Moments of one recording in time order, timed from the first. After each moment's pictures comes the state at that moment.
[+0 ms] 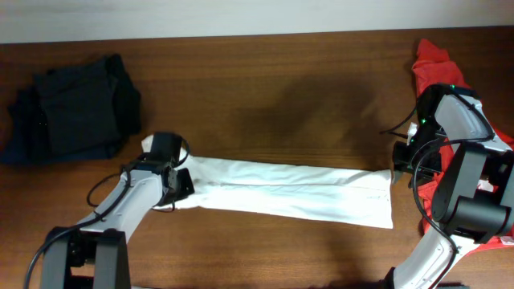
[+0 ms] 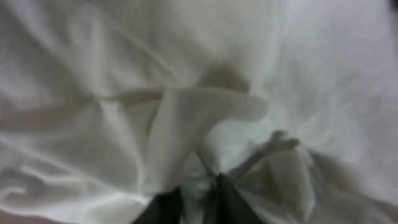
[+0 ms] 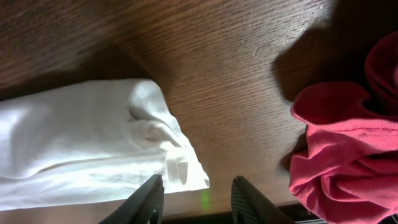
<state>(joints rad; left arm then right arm) -0.13 1.60 0.81 -0.60 -0.08 -0.42 -0.29 2.03 1.47 -1.39 -0.01 0.09</state>
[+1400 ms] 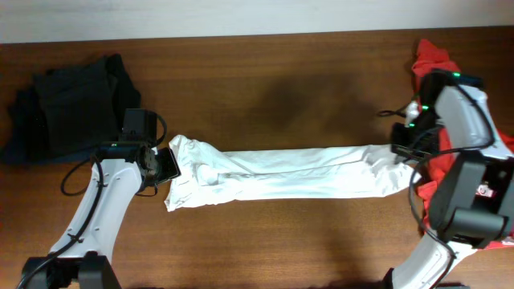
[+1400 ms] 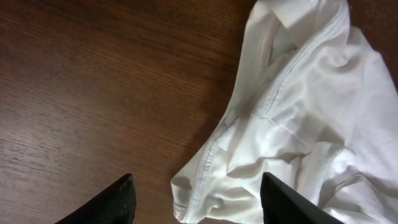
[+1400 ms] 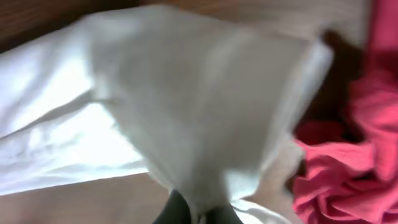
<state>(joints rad) -0.03 1.52 1.03 -0.85 -0.08 -0.38 -0.21 1.98 1.57 -1.36 -0.05 0.07</state>
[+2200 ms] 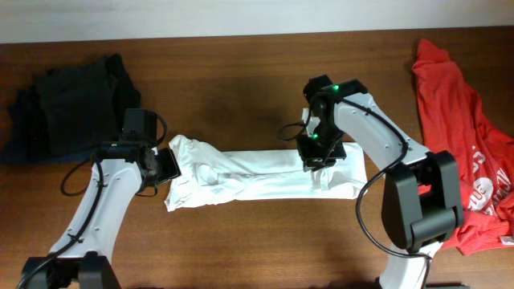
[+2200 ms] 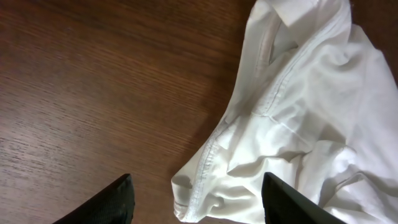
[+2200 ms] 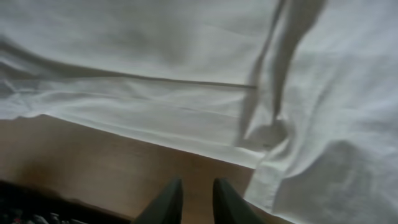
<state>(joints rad) -0.03 1.52 1.03 -0.85 -0.08 -0.38 0.31 1.98 1.53 -1.26 -0.27 0.18</state>
